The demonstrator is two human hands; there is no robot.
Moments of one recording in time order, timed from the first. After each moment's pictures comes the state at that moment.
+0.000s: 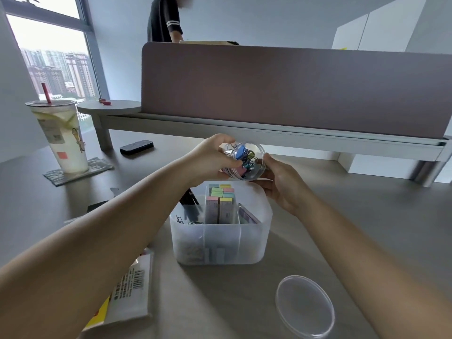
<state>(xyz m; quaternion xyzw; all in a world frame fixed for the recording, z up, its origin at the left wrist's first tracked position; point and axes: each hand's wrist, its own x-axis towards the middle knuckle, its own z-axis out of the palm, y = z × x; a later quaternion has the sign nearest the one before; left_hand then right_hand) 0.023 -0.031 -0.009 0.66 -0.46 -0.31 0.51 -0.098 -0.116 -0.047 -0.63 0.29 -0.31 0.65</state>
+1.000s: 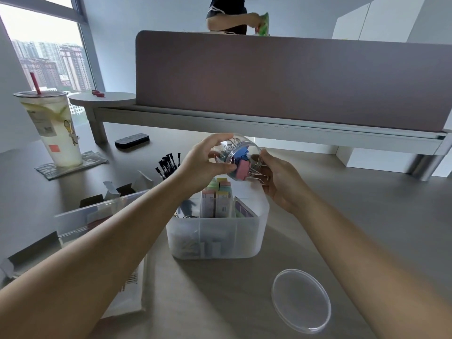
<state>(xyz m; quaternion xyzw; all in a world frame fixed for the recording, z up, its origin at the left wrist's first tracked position) 0.025 -0.024 -0.039 0.64 -0.53 -0.17 0.53 -0.103 -0.114 -0.054 -0.63 0.26 -0.32 0.66</state>
